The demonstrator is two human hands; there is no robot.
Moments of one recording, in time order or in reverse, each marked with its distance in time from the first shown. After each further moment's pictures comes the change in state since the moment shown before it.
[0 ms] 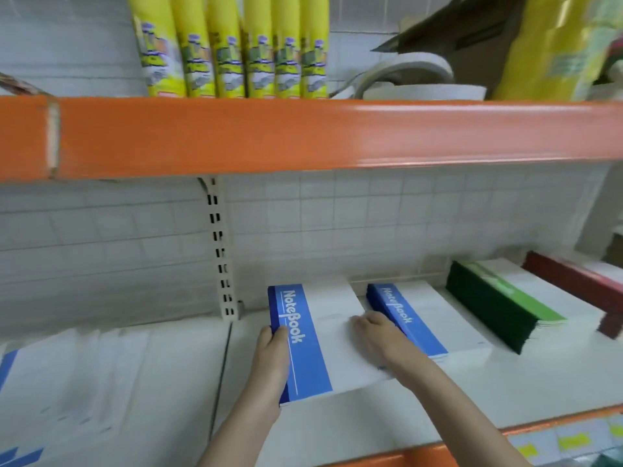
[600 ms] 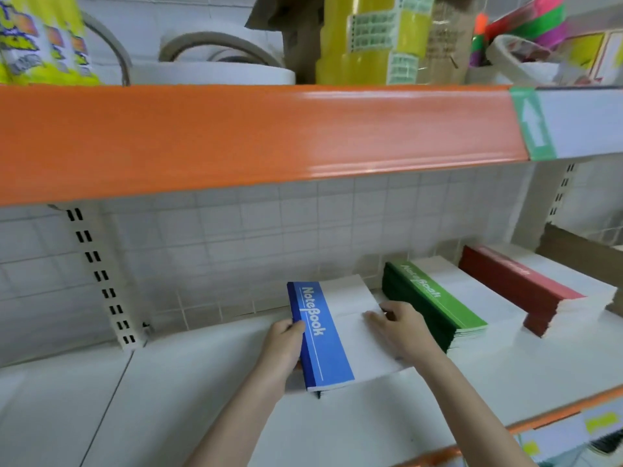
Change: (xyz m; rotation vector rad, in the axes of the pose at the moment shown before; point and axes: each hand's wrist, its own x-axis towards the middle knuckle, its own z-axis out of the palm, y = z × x) left_hand 0.041 -0.005 0.168 0.178 -0.184 0.023; right_hand 0.063 0.093 -0.147 -0.132 0.258 -0.094
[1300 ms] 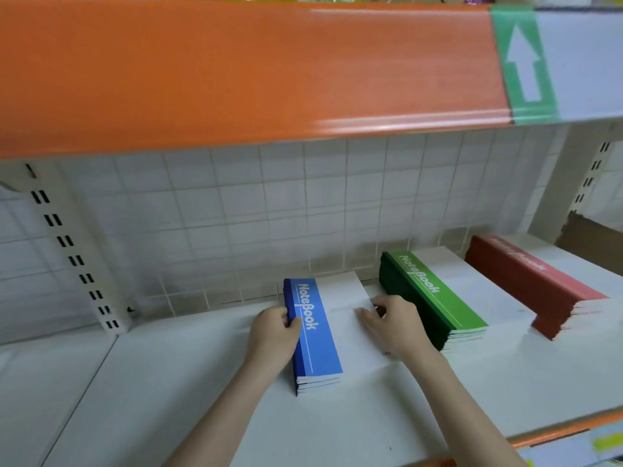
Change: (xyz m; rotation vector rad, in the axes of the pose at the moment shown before) left_hand 0.027 -0.015 0.020 0.558 0.179 0.284; right_hand 0.029 0.029 0.002 -0.144 -0.037 -0.063
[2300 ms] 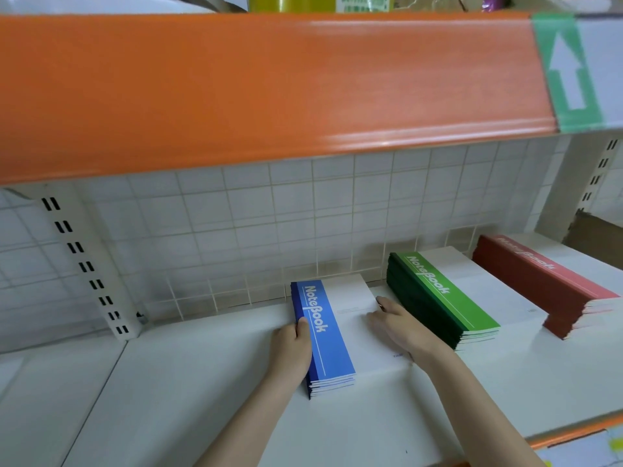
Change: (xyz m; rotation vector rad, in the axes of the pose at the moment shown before) left_hand -0.007 -0.006 0.018 -0.190 -0.048 -0.088; right_hand 0.006 0.006 0.008 0.431 -0.297 0.156
